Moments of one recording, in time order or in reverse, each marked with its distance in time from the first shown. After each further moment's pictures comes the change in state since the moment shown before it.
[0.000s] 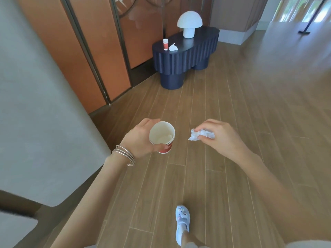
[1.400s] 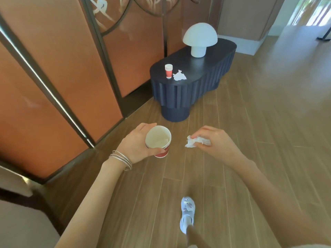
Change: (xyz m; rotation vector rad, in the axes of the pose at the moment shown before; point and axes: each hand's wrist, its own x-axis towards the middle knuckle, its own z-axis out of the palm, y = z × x) left_hand 0.742 -0.239 -0.064 -0.009 -0.034 -0.030; right_hand 0.743 0.233 0.041 -0.016 -0.077 0.024
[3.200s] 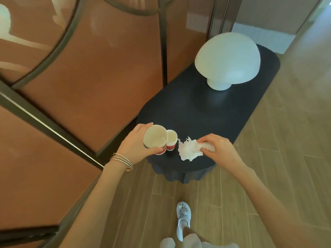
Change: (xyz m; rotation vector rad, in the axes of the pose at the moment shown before) left_hand 0.901 -0.217 -0.023 -0.081 -0.029 -0.073; right_hand 0.847 0.376 -0.003 0.063 -0.071 0.228
